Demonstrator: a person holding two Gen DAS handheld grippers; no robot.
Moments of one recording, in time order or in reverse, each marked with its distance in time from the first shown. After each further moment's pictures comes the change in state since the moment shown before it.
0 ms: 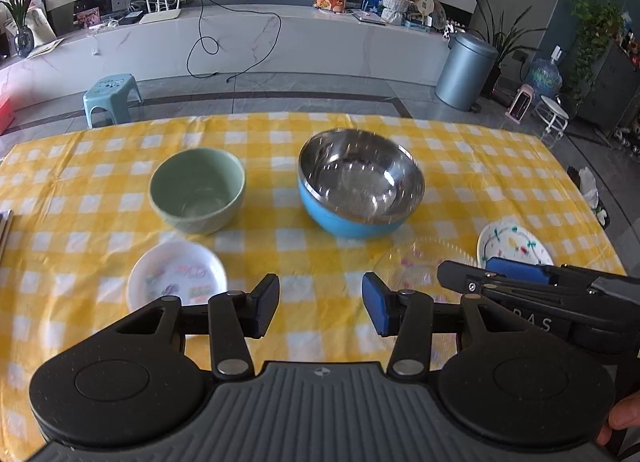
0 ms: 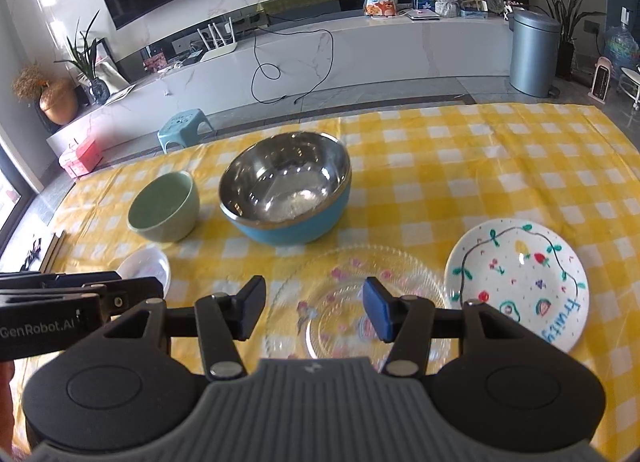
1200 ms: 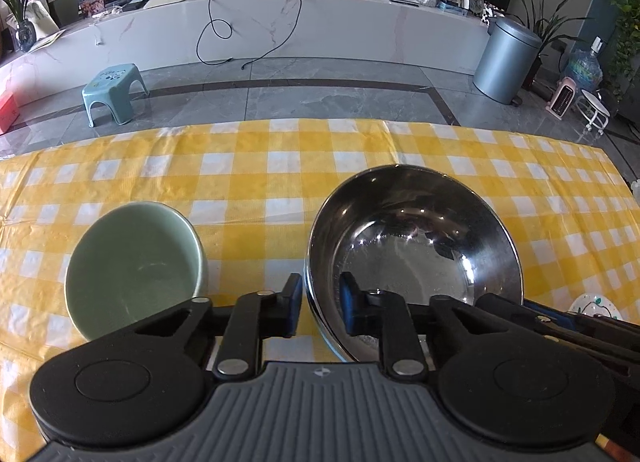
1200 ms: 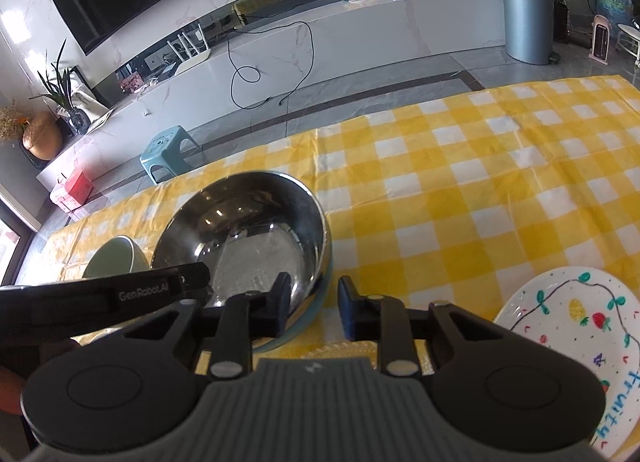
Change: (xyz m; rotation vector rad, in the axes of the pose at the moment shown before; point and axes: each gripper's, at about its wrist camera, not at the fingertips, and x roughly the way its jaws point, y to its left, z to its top) left arm 0.115 -0.010 0.060 -0.013 0.064 0.086; right arm 0.090 -0.027 0.051 0.125 0.030 0.027
